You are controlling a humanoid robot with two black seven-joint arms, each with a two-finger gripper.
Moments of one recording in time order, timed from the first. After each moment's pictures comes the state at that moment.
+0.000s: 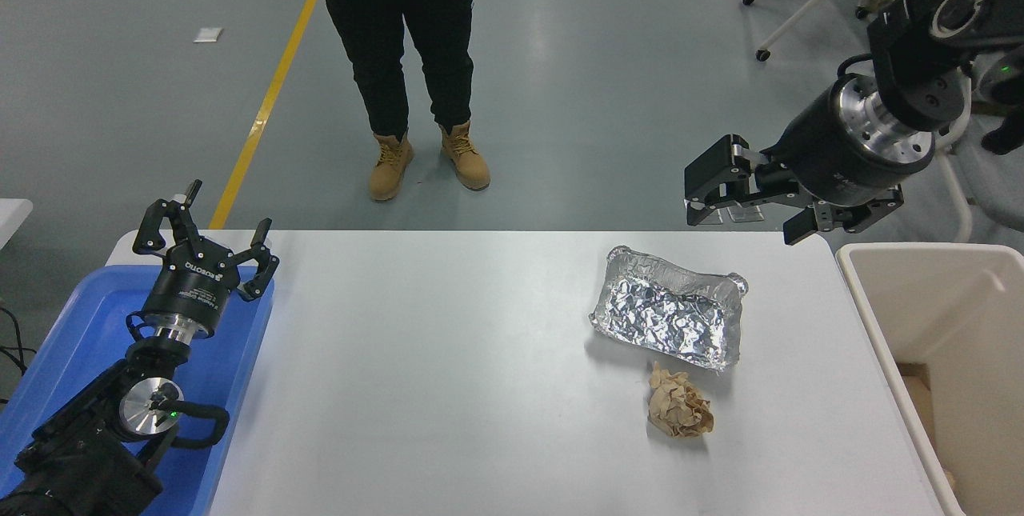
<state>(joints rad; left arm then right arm) -0.45 0.28 -1.07 -0.58 0.20 -0.61 -0.45 2.44 -0.34 -1.27 1.59 0.13 0.61 -0.12</state>
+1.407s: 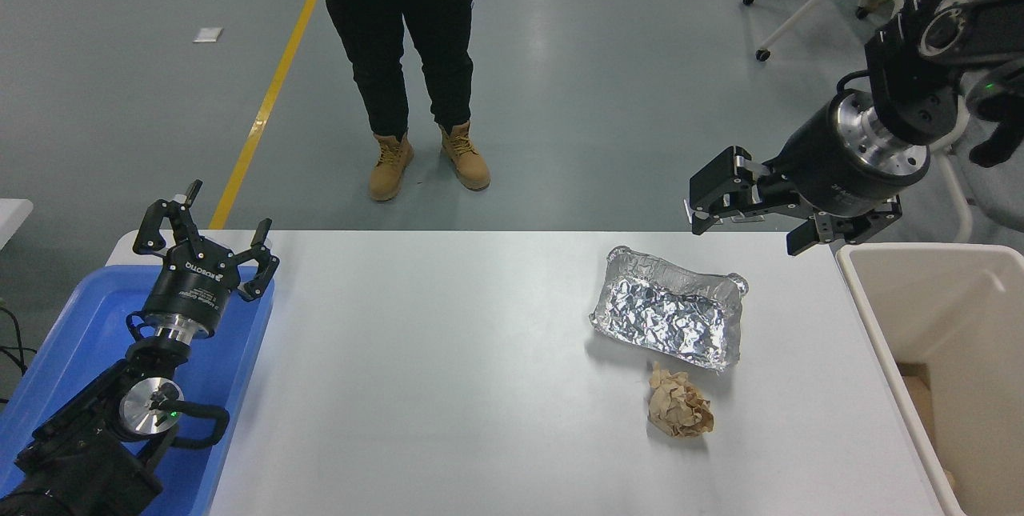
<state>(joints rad) -0.45 0.28 -1.07 -0.58 0.21 -0.61 -0.45 2.37 -0.34 -1.28 1.57 0.13 0.59 -0.12</state>
